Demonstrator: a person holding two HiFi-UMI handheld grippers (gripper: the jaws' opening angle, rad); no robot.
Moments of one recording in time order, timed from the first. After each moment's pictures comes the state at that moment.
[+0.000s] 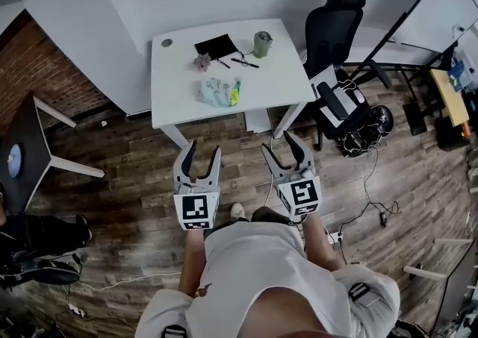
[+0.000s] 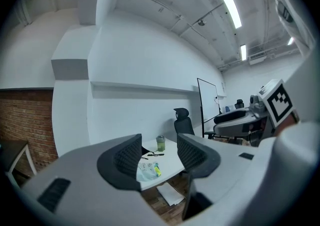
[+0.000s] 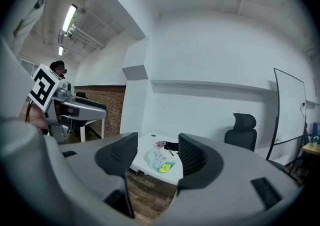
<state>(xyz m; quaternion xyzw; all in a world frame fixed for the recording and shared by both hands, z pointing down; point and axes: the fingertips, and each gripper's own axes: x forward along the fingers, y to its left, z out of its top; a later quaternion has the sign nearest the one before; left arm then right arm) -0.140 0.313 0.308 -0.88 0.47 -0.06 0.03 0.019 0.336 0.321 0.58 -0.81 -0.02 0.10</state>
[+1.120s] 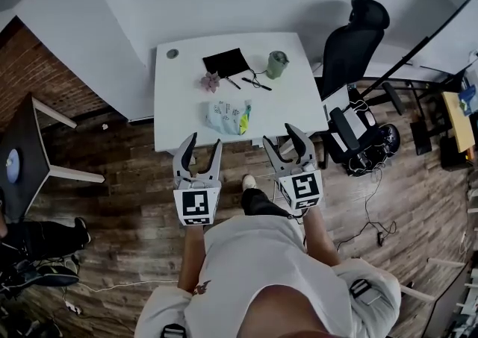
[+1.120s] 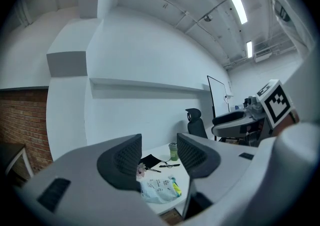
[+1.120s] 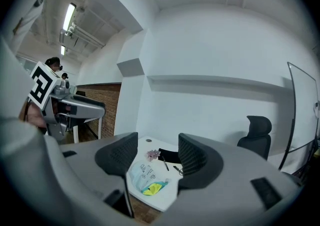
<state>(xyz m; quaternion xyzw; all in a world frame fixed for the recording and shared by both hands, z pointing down) -0.131 0.157 0.303 -0.87 0.49 -0.05 0.03 0.030 0.166 0.320 0.56 -0.82 -0.03 0.10</state>
